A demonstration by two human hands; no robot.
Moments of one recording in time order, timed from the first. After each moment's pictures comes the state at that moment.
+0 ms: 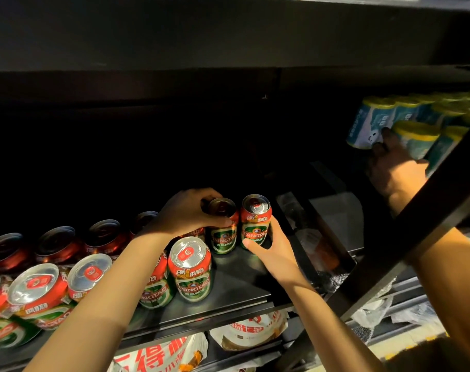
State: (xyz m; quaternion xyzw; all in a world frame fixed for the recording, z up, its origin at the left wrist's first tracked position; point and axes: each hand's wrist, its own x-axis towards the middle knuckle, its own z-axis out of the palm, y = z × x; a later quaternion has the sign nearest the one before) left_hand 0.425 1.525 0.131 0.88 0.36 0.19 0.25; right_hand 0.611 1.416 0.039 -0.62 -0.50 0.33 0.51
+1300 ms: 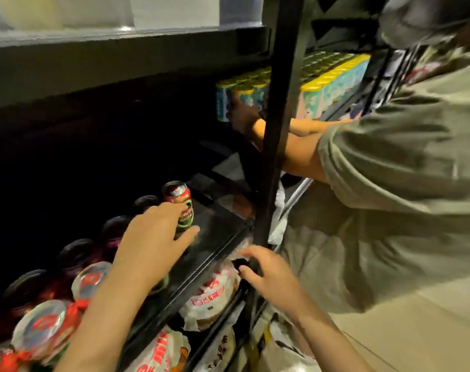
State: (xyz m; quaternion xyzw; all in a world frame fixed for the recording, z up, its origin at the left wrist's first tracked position) left_hand 0.407 1.407 0.178 0.96 0.24 0.16 0.06; right_hand 0.528 1.236 0.081 -0.84 -0.40 0.14 0.34
